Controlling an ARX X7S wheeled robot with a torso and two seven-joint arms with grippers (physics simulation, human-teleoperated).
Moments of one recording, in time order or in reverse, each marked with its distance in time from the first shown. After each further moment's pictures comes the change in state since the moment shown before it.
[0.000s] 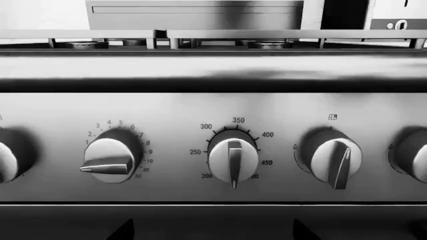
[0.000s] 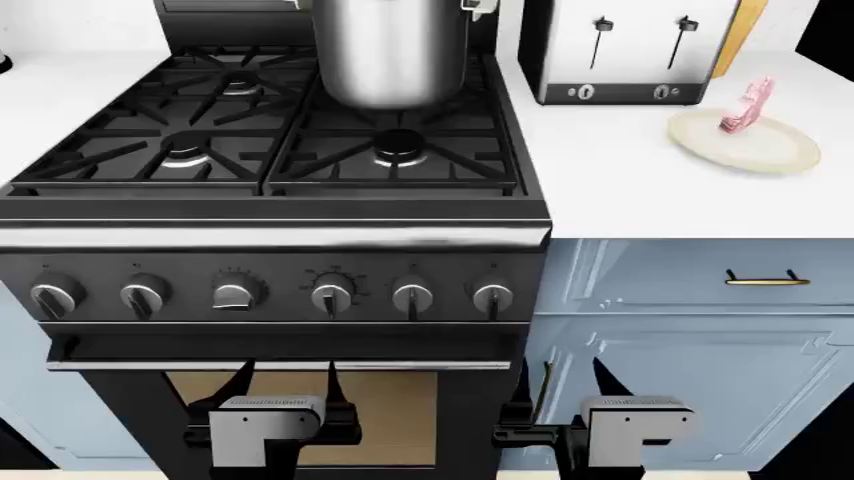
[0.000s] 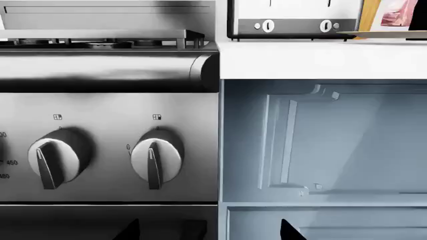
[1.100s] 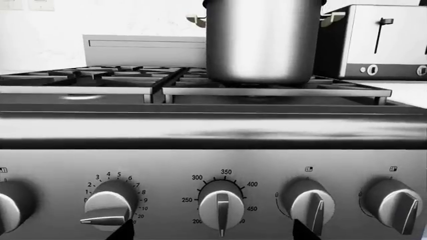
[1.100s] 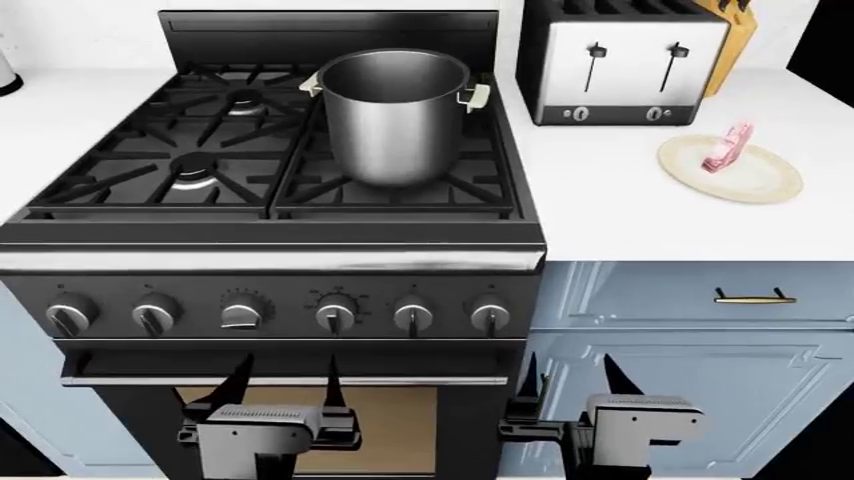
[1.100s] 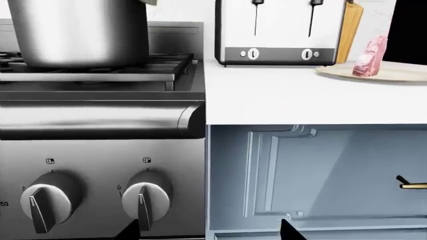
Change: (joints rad) left arm 0.032 -0.099 0.106 0.030 -0.106 0.088 -0.071; right arm -0.001 0.087 -0.099 -0.031 0.072 0.000 0.146
